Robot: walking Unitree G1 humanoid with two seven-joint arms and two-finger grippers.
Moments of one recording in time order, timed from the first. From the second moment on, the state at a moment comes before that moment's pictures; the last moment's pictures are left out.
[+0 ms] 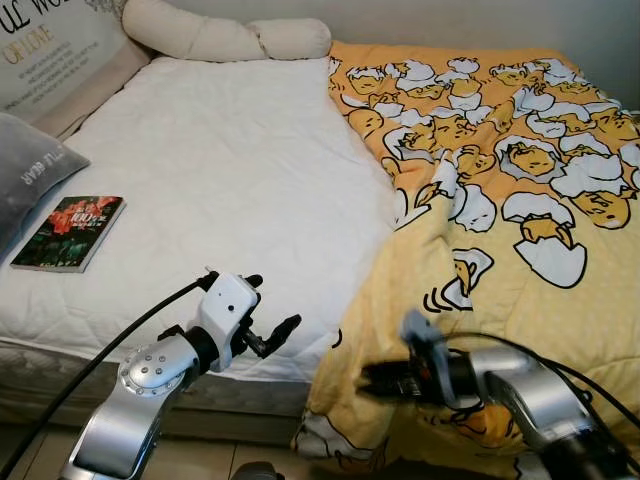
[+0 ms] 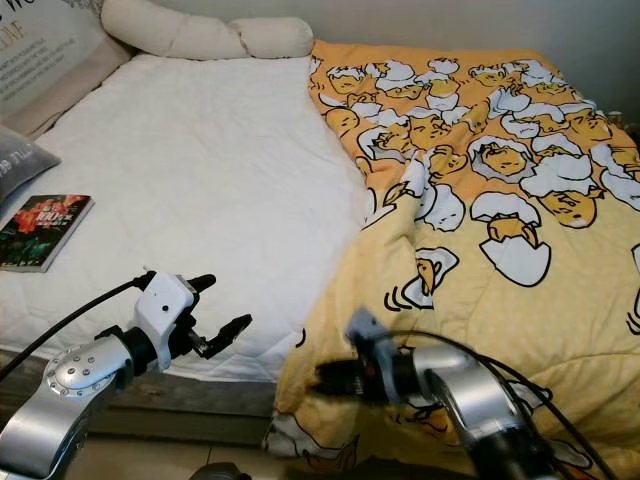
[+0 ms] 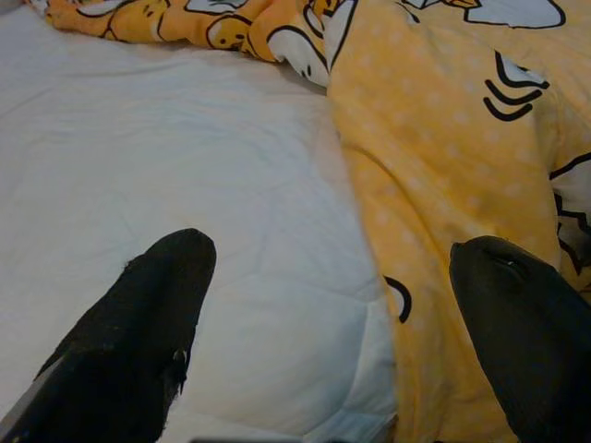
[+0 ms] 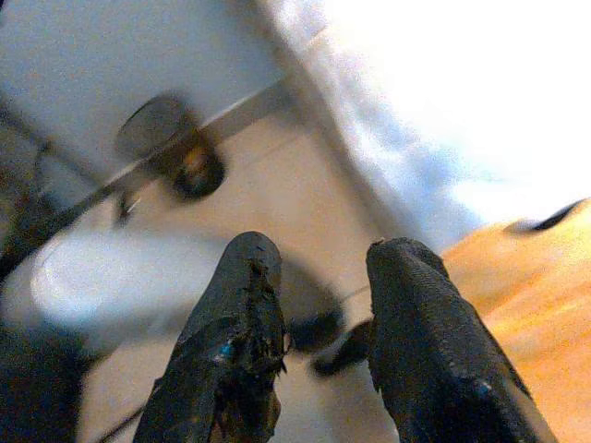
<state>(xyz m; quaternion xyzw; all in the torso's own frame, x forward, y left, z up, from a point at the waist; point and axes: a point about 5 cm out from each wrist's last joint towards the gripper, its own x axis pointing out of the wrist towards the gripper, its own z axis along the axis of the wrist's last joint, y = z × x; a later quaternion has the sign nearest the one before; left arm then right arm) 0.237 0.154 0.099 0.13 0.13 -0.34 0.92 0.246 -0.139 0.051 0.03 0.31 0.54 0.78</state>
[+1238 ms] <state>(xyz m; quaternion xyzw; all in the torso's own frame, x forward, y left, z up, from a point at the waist) 0.315 0.070 0.037 0.04 0.23 -0.38 0.90 0.201 -0.246 0.111 -0.13 0.26 0.18 0.94</state>
